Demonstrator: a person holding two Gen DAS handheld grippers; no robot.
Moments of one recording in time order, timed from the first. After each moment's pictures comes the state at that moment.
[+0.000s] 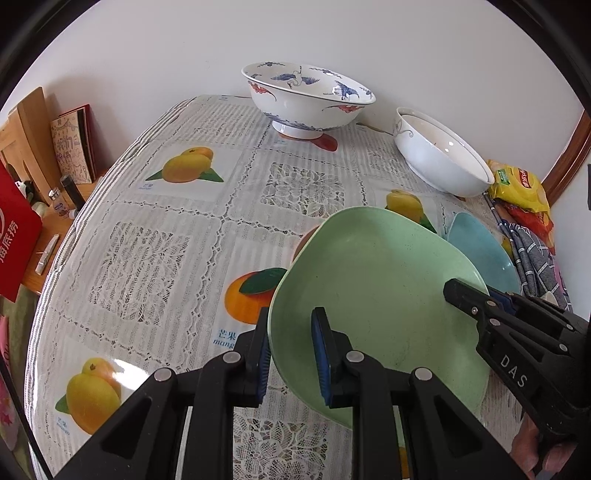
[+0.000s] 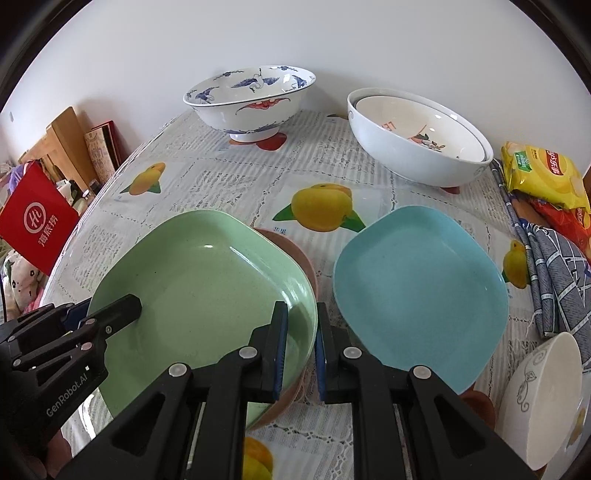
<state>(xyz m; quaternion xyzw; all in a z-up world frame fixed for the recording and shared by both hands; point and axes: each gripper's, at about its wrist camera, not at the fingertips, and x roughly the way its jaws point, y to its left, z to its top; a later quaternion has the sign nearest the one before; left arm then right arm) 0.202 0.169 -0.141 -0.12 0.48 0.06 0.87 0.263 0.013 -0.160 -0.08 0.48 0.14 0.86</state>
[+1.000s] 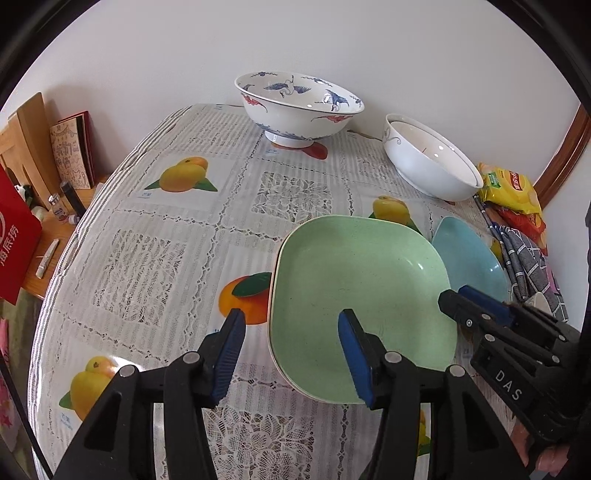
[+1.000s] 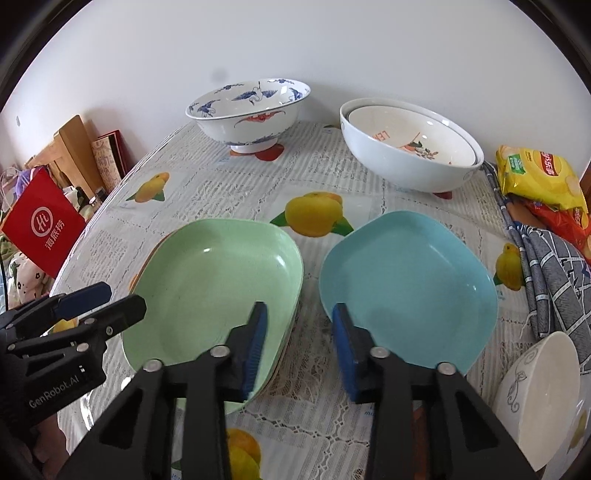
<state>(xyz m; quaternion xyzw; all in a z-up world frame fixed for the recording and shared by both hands) 0.196 0.164 -0.128 -0.12 0.47 0.05 0.87 0.249 -0.003 -0.155 -0.06 0.47 0.16 0.86</state>
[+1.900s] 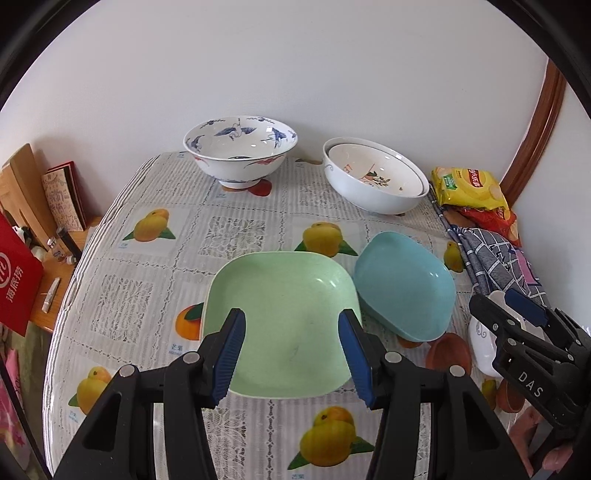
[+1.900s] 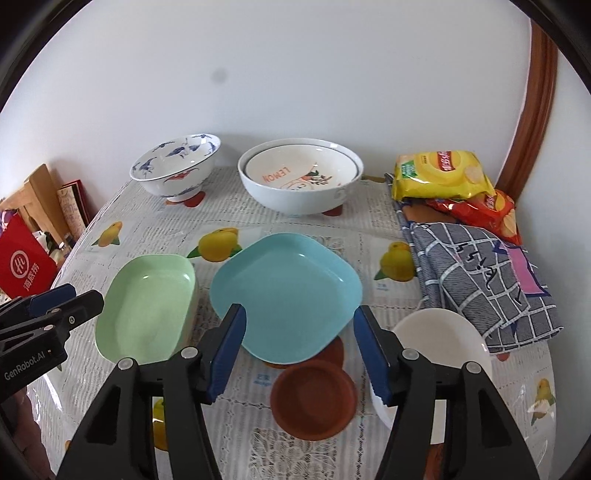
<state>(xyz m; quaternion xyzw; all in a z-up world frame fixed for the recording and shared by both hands) 0.191 0.094 -0.068 -0.07 0.43 0.03 0.90 0.214 -0.110 -0.090 -0.04 0.41 0.05 0.91</state>
